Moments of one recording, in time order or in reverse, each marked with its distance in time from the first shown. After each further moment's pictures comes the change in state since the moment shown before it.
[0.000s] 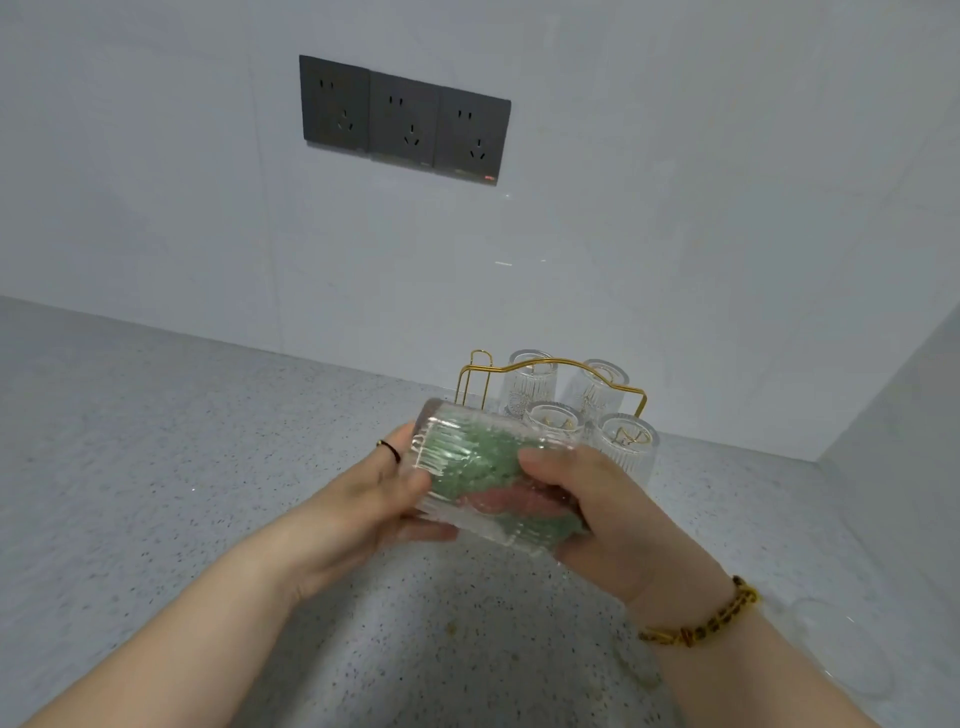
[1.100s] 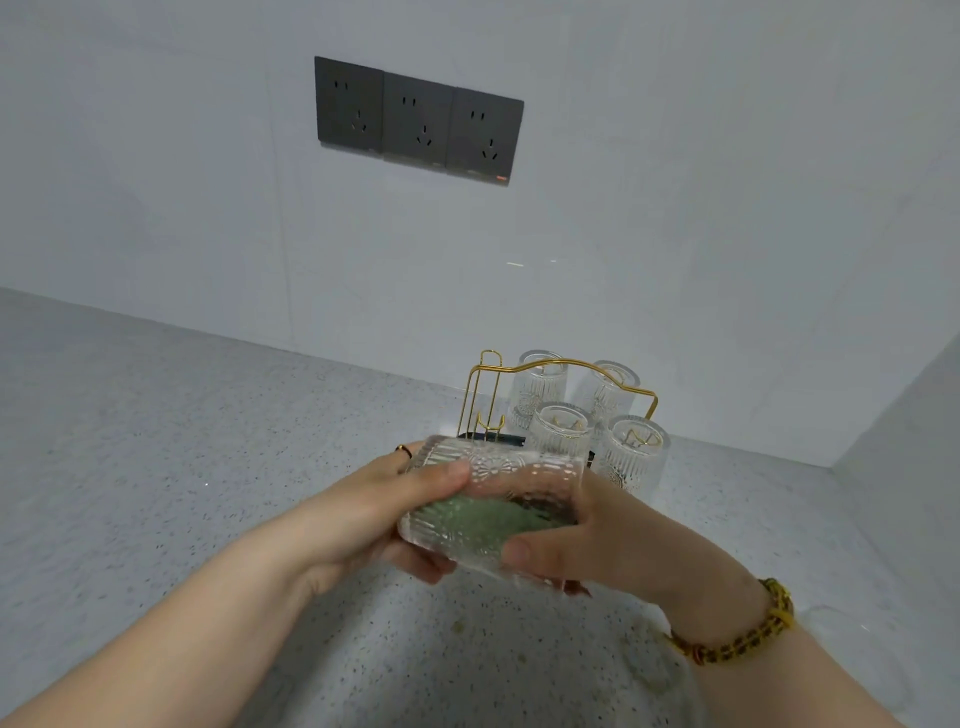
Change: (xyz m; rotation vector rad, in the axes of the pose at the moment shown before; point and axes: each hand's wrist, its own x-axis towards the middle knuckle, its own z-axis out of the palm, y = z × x) left_hand -0.006 0.015 0.014 0.122 0.043 -0.106; right_hand -0.001 0.005 -0.008 -0.733 -0.174 -0.021
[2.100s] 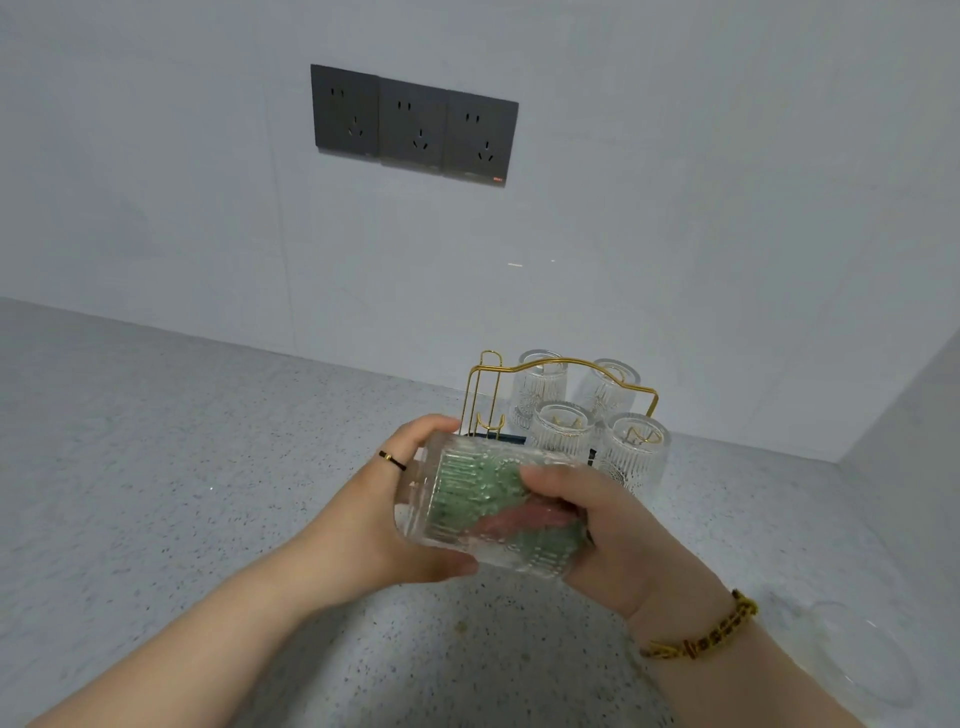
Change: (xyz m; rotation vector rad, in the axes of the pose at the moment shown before) left_hand -0.005 -0.012 0.003 0.536 0.232 0.285; right_hand 0.002 0.005 0.007 0.886 0.129 0.103
